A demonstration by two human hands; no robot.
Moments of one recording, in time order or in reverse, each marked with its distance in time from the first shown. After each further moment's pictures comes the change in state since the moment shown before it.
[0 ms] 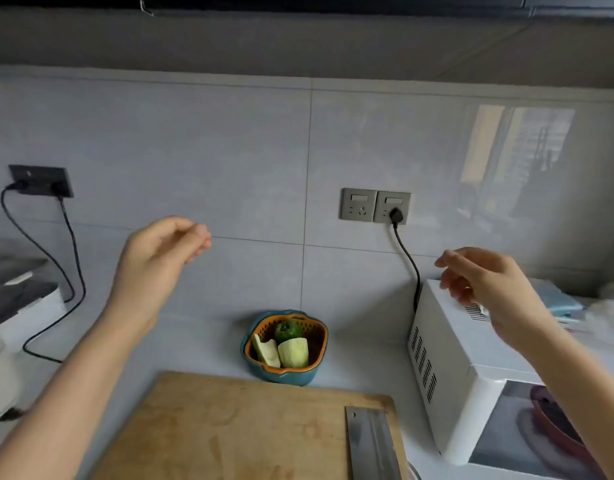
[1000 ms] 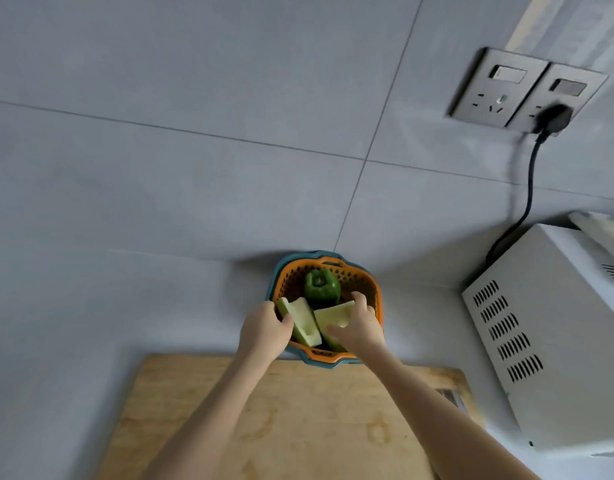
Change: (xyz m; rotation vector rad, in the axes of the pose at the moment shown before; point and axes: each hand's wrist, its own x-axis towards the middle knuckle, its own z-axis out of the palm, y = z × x) left_hand -0.007 -0.375 0.086 0.570 -0.623 -0.741; right_hand 0.085 0.283 0.332 -0.777 -0.318 0.544
